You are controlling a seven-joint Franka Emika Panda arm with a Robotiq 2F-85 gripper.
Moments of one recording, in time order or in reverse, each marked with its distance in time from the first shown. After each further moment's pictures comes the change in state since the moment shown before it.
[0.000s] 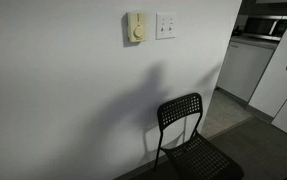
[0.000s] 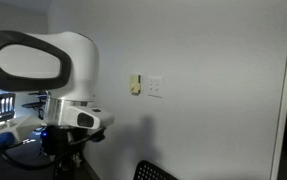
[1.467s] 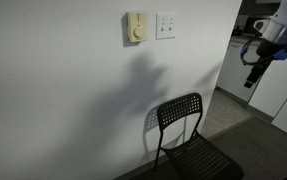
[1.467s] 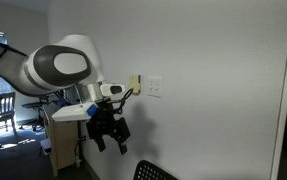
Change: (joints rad) arm 0.117 0.218 0.058 0.159 -0.170 0.418 -0.205
